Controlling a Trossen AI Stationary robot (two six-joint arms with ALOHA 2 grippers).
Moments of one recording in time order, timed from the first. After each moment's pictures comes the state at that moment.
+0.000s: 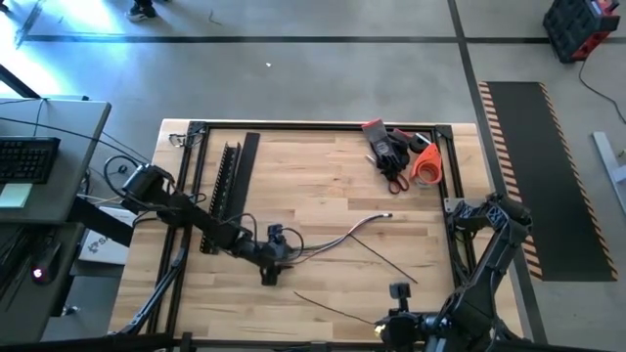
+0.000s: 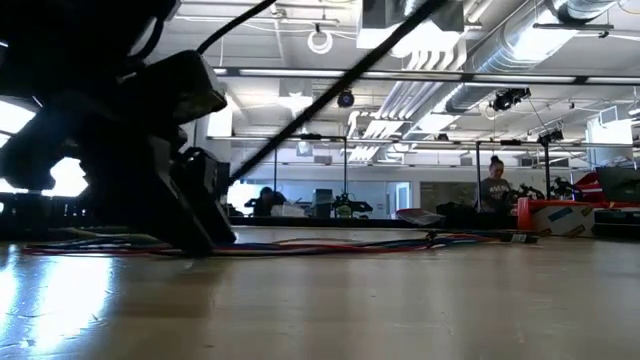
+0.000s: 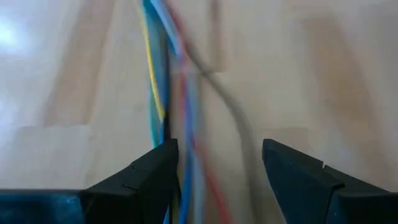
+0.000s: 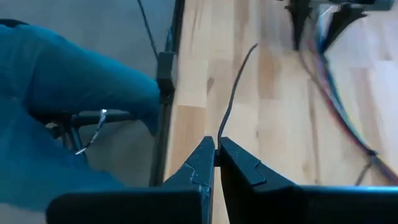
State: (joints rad) left arm -0.44 1.76 0.64 0.28 -0.31 -0.28; right arm 0.97 1.86 1.77 -1.03 0.50 0.76
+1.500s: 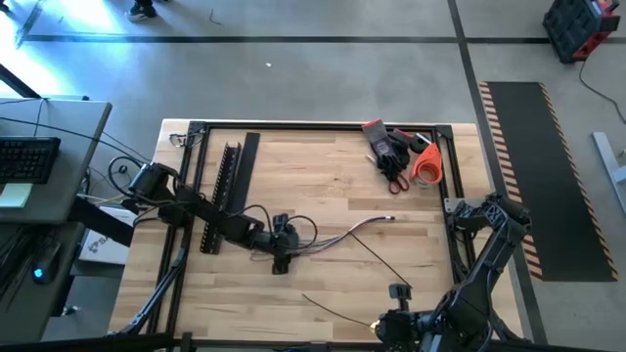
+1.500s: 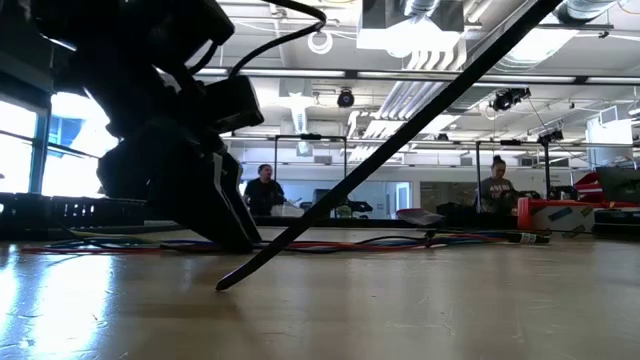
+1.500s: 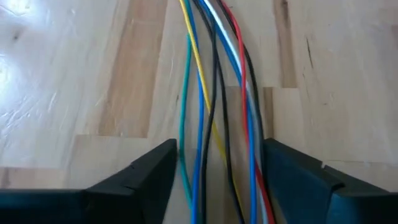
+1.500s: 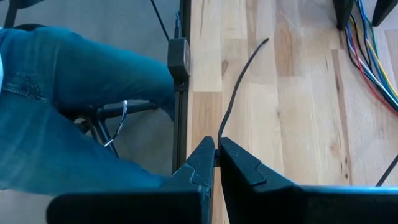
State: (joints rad) left arm -0.33 1.80 0.73 0.11 -0.28 -0.27; right arm 0.95 1.86 1.78 -1.04 0.39 0.86
